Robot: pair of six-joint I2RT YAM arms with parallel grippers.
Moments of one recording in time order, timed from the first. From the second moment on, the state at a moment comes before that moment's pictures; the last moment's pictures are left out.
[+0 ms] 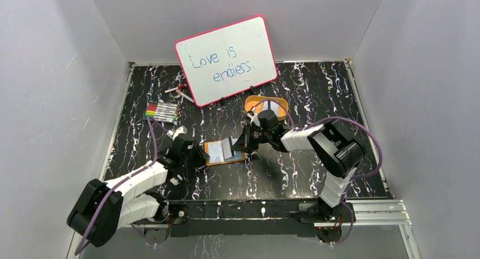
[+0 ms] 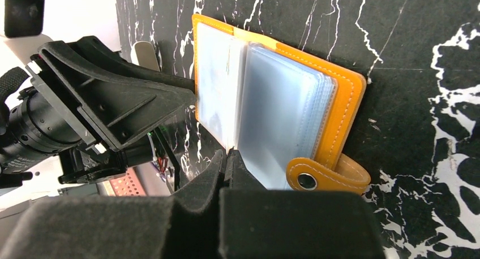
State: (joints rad) left arm -0.54 1.09 0.35 -0.09 -0.07 -0.96; right arm 0.70 1.79 0.78 0.39 -0.59 0.88
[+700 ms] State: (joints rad) left arm -0.54 1.11 0.35 -0.08 -0.09 -0.96; right arm 0.70 1.84 0.79 0.42 -0.61 0.89
